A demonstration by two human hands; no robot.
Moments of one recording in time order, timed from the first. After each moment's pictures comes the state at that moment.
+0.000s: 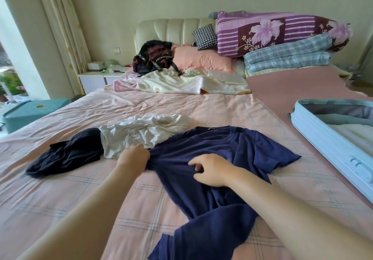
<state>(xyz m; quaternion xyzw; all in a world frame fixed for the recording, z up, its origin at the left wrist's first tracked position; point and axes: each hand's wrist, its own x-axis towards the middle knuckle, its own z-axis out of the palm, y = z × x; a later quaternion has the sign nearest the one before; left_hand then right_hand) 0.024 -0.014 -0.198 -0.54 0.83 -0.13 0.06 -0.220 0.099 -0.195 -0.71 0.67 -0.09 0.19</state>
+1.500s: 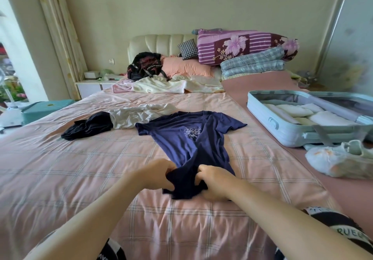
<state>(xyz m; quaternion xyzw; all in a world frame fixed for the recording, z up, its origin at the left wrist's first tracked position) 0.030 0.294 -0.190 -0.37 0.90 0.22 -0.02 -0.183 0.389 -0.216 -0.78 0.63 -0.01 0.06</state>
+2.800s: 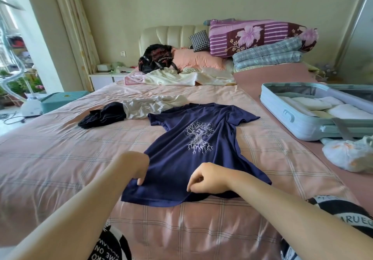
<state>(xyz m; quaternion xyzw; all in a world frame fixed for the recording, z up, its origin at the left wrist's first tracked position) 0.086 0.278 -0.174 -0.51 0.81 0.00 0.29 -0.141 0.389 -0.210 -0.74 0.59 -0.10 0.32</state>
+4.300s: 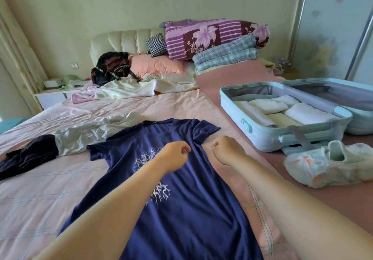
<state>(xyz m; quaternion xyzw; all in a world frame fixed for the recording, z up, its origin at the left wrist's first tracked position) -0.189 0.223 -0.174 -0.39 0.88 0.25 -0.11 -0.376 0.312 -0.188 -0.50 0.83 -0.24 0.11</state>
